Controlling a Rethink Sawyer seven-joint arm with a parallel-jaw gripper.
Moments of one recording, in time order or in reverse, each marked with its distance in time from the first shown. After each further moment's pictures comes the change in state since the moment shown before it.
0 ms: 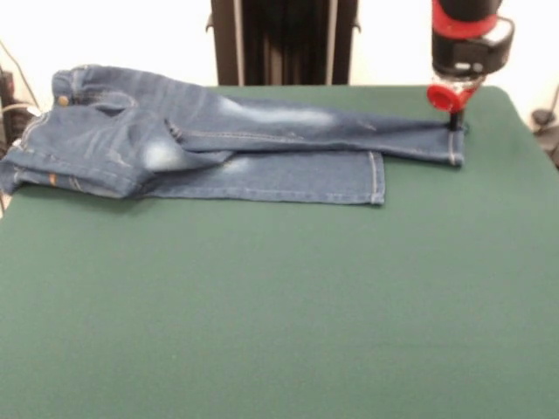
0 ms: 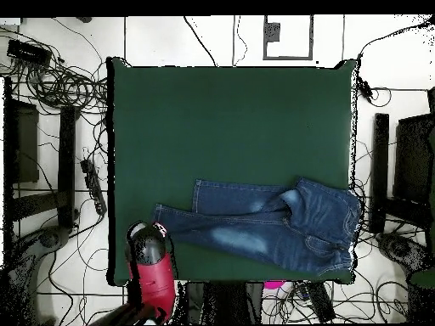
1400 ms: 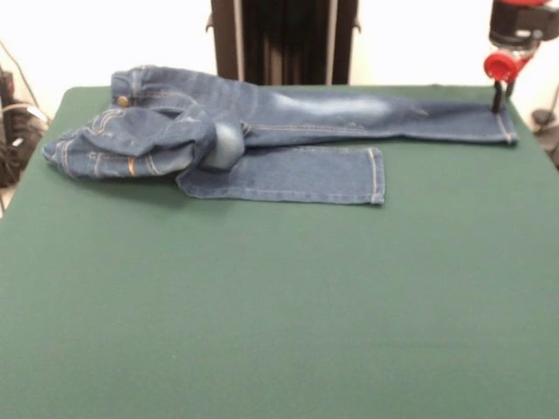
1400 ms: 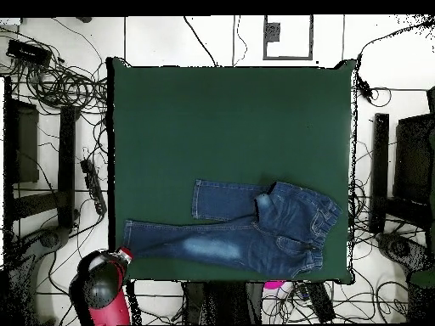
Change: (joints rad) arm 0.460 0.071 -0.075 -0.045 0.374 0.015 0.000
